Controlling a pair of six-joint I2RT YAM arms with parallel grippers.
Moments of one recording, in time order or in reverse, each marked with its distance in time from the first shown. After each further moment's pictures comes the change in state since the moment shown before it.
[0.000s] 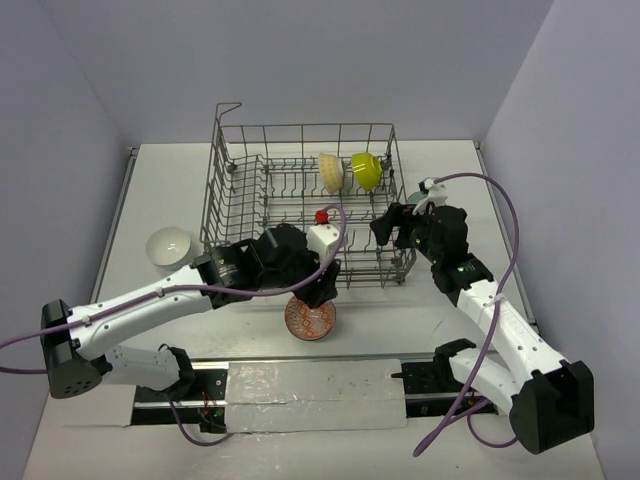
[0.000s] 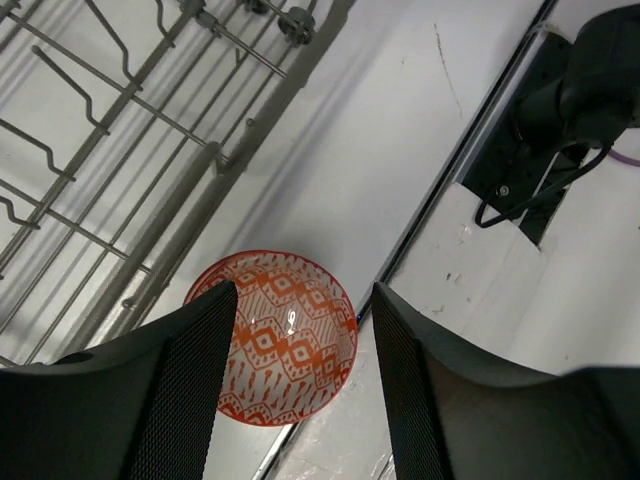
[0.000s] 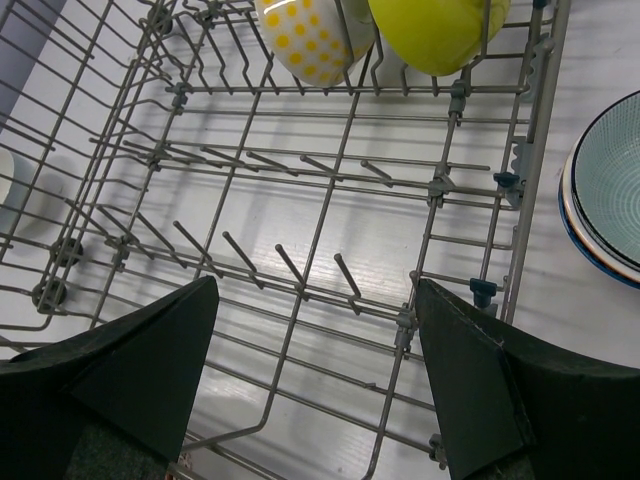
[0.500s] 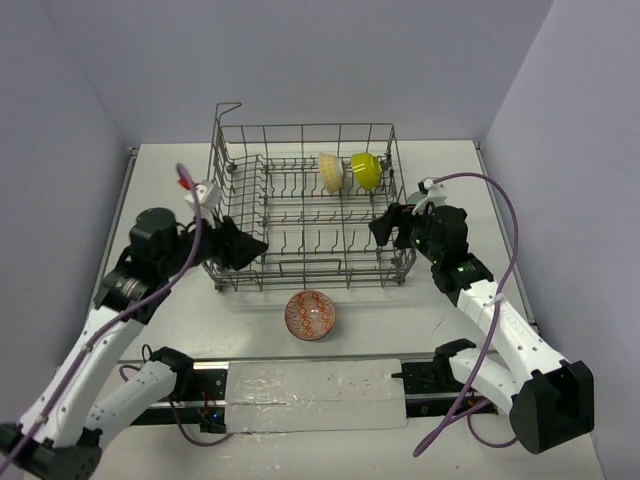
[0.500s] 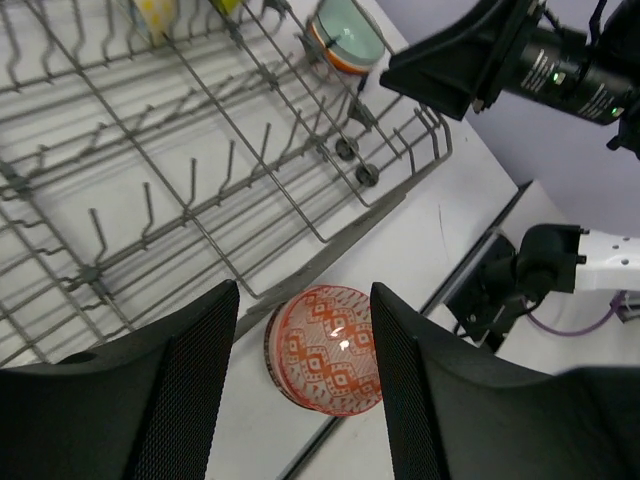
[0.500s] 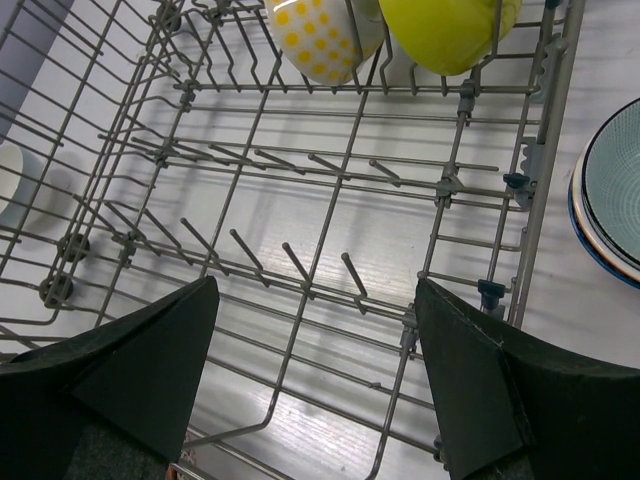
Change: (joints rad) left arm 0.703 -0.492 -0.257 0.109 0.425 -0.135; right arm 0.000 0.000 0.000 0.003 -0.019 0.000
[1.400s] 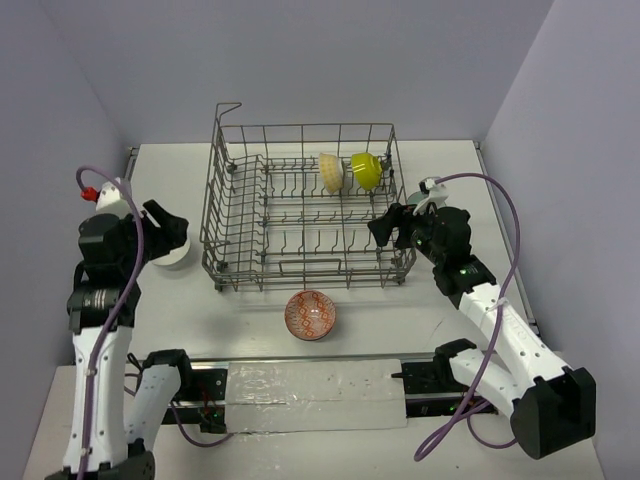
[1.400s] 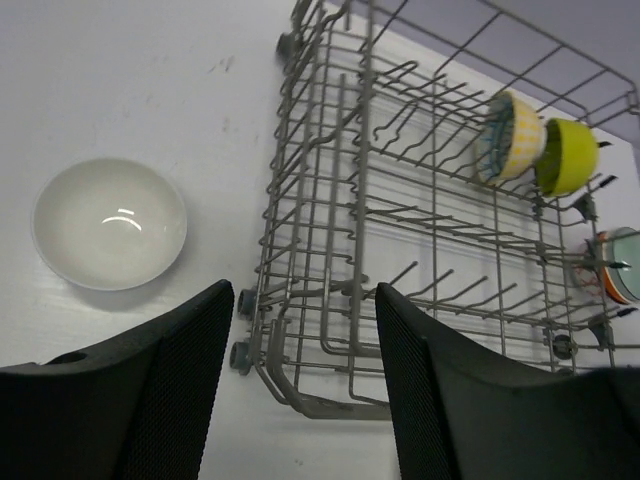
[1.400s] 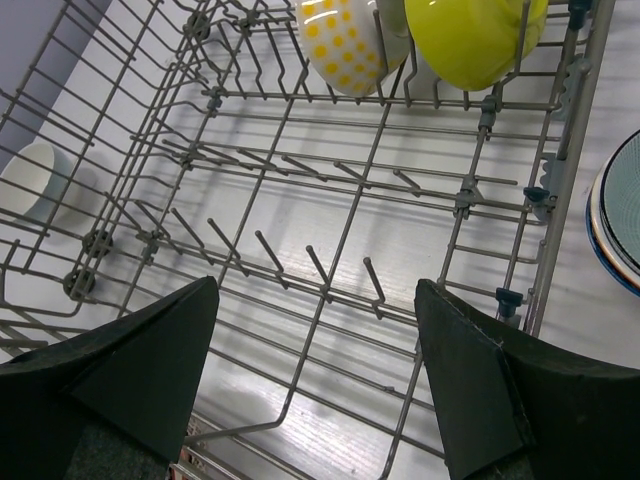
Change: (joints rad) left arm 0.465 -0.027 0.046 -0.196 -0.353 -0.053; right arm 0.000 -0.032 0.000 0.007 -0.037 0.000
